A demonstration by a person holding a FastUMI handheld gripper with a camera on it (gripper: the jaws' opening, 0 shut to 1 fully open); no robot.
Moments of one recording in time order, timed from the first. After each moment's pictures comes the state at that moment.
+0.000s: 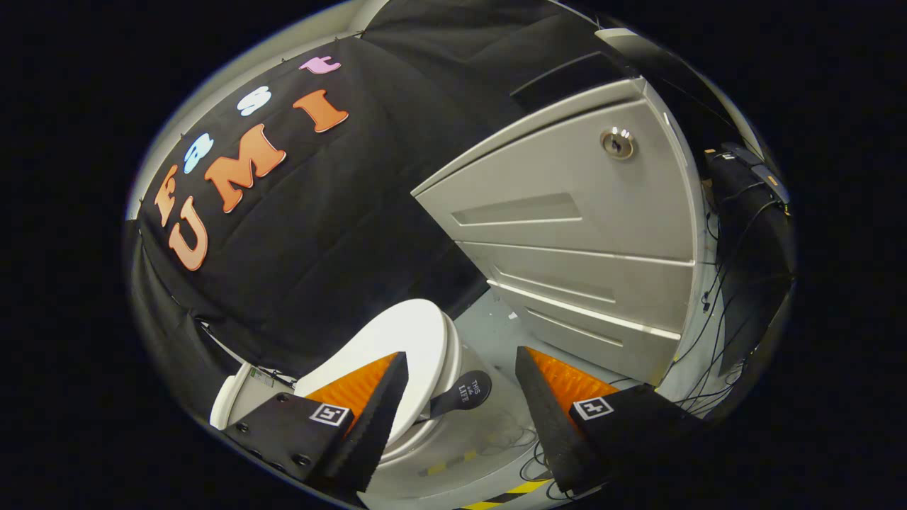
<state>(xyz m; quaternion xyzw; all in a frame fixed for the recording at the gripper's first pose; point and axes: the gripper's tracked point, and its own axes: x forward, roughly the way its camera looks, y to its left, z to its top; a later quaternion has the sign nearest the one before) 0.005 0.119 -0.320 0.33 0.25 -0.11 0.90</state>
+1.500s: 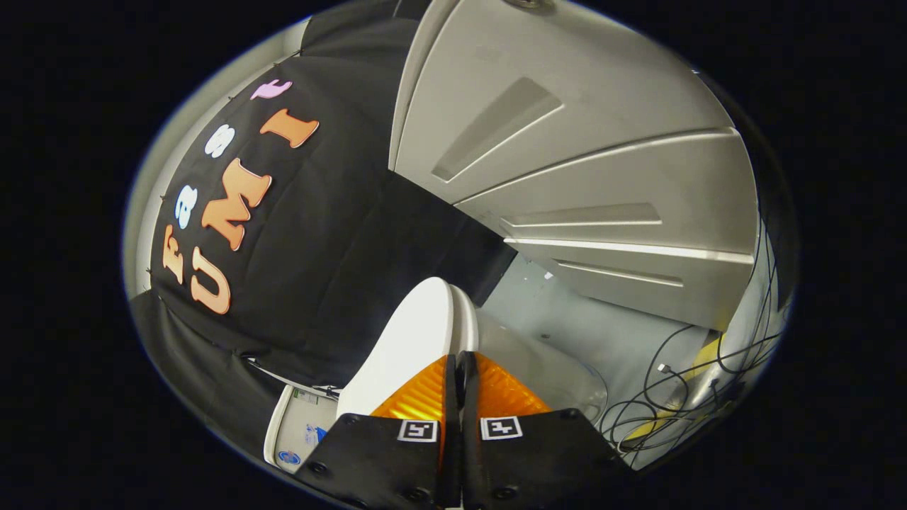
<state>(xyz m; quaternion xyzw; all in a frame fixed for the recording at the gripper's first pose) 0.034 0.133 -0.346 0.46 0.24 -0.05 0.85</state>
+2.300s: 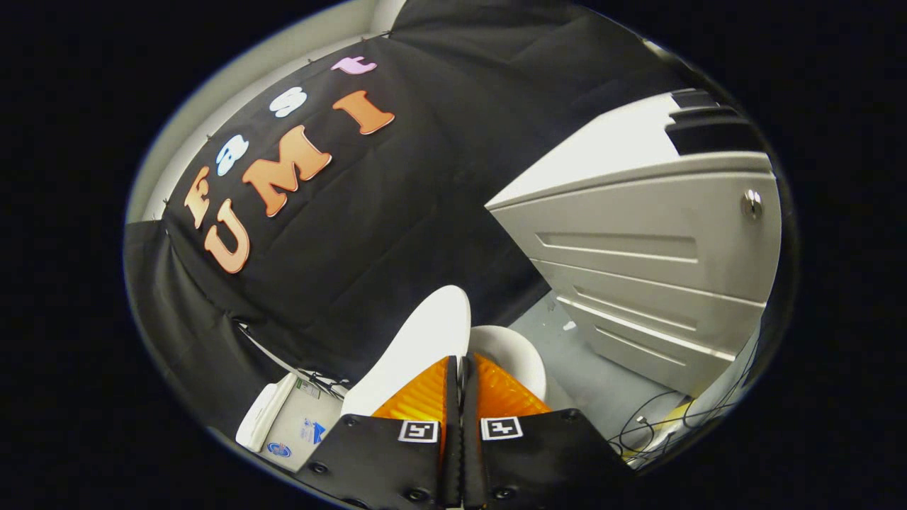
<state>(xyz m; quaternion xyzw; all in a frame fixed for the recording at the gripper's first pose) 0.086 0.147 -0.222 0.32 0.14 -0.04 0.94</state>
